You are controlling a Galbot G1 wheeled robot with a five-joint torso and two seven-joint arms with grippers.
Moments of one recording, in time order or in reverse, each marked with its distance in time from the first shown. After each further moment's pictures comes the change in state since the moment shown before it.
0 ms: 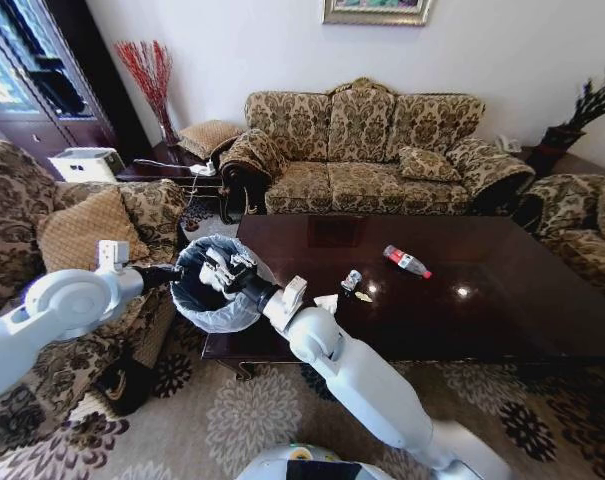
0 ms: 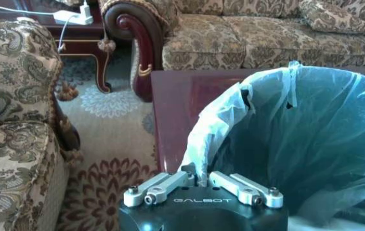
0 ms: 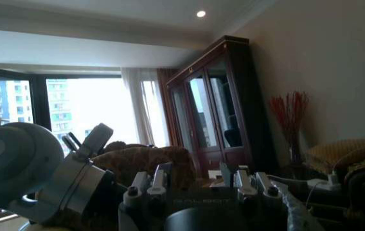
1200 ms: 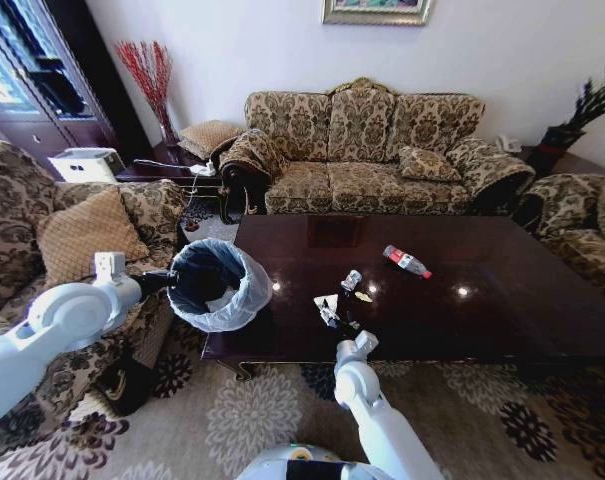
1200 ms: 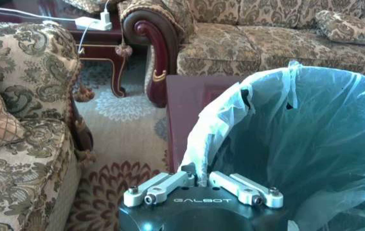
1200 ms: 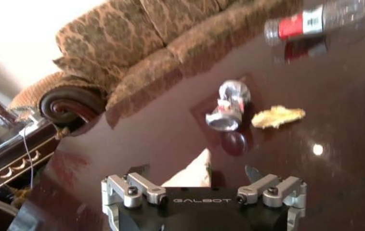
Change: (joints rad) left arm 0.010 -0.102 0.008 0.015 0.107 -0.025 0.004; right arm -0.475 0.041 0.459 -0.200 0.182 0.106 0.511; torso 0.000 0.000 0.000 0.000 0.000
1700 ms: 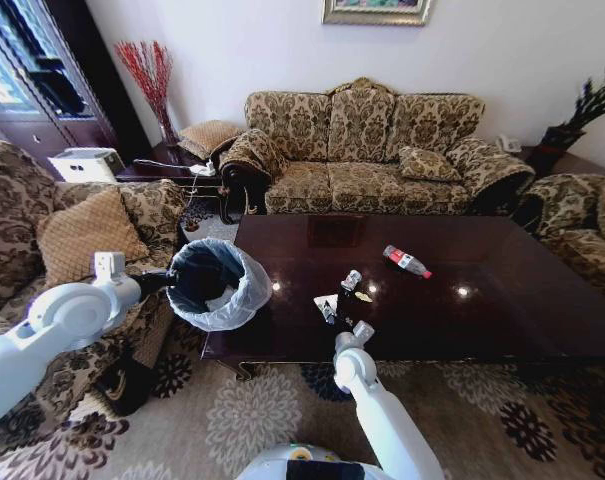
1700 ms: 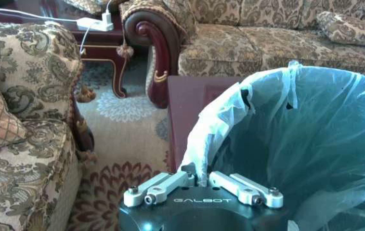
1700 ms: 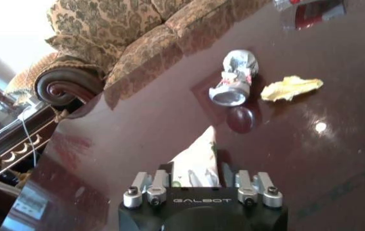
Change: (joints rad) left arm -0.005 0.000 0.007 0.011 0.004 -0.007 0.006; right arm 0.069 0.011 -0.013 -0.094 0.069 -0.042 -0.019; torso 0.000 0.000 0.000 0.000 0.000
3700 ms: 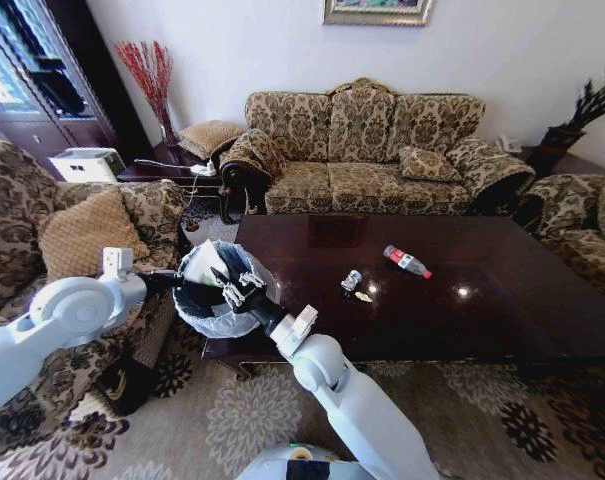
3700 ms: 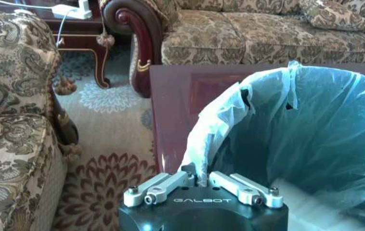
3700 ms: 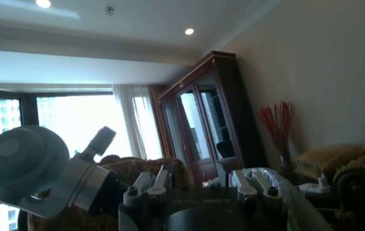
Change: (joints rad) left arm 0.009 0.063 -0.005 -0.047 -0.084 0.038 -0.020; right arm 0.158 -0.013 -0.354 0.327 -0.400 0.049 -0.595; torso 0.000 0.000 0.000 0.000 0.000
